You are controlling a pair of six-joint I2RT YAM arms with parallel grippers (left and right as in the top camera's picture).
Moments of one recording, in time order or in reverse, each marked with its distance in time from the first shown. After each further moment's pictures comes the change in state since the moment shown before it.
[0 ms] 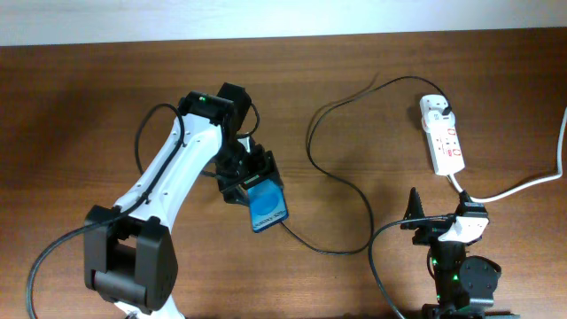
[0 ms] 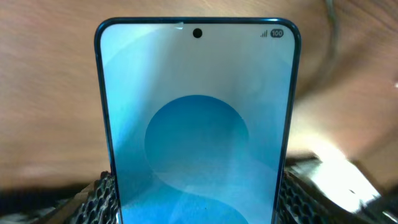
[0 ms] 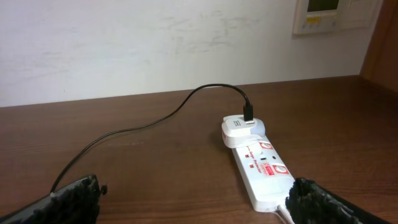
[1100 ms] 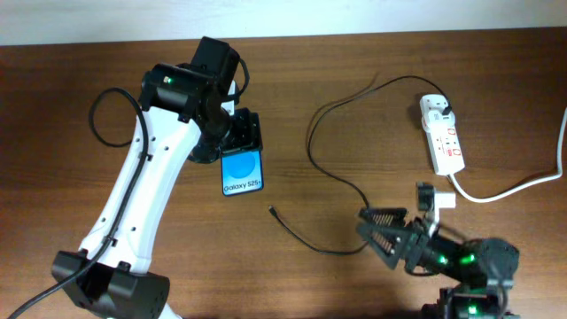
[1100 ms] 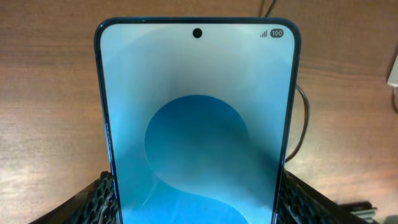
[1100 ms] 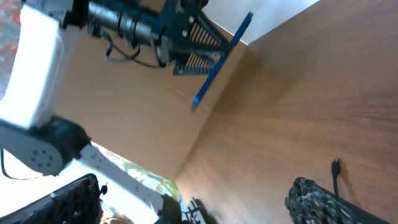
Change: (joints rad) left arm 0.000 -0.087 0.344 -0.119 -0.299 0.148; right arm 0.000 0.435 0.224 0.309 -1.162 0.940
